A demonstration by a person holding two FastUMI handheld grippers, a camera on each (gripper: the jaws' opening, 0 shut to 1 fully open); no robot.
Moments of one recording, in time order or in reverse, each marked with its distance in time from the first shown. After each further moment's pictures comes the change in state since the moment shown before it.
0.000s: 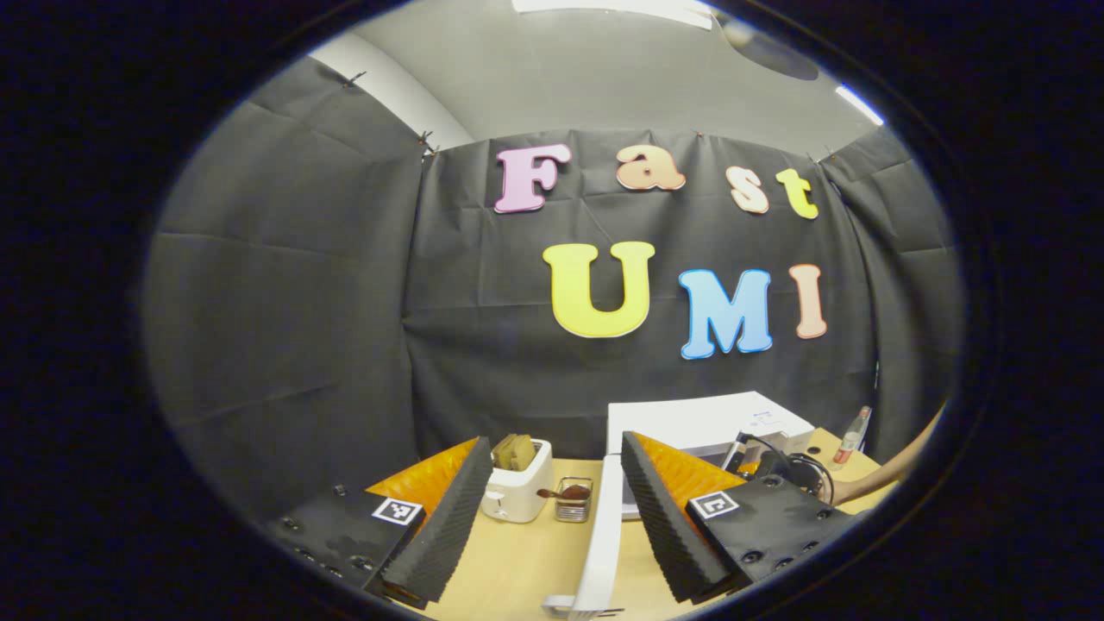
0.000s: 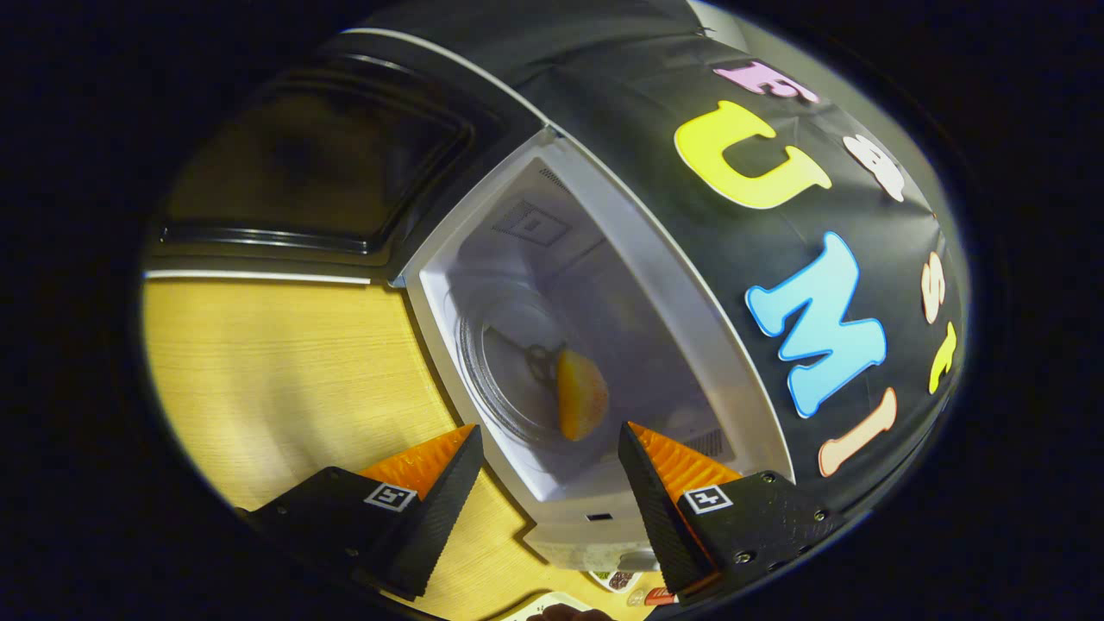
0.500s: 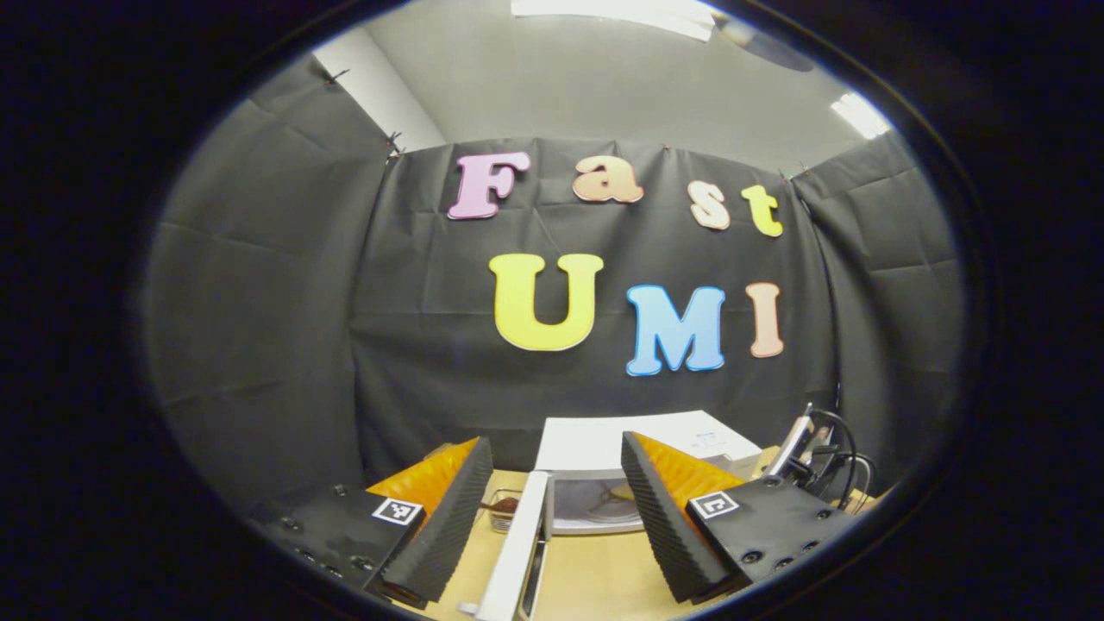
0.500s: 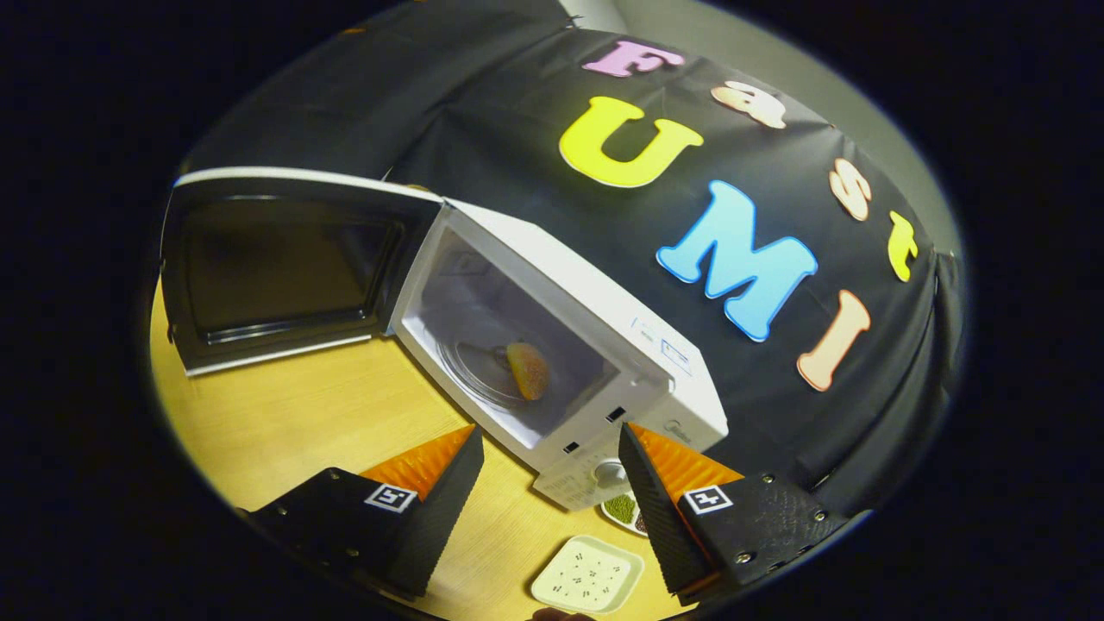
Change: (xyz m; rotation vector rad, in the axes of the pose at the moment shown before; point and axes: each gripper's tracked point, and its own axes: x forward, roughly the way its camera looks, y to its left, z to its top) left arm 0.015 -0.092 0.008 -0.041 -0.037 -0.138; right arm -0.123 -0.041 -0.014 0.364 -0.036 -0.090
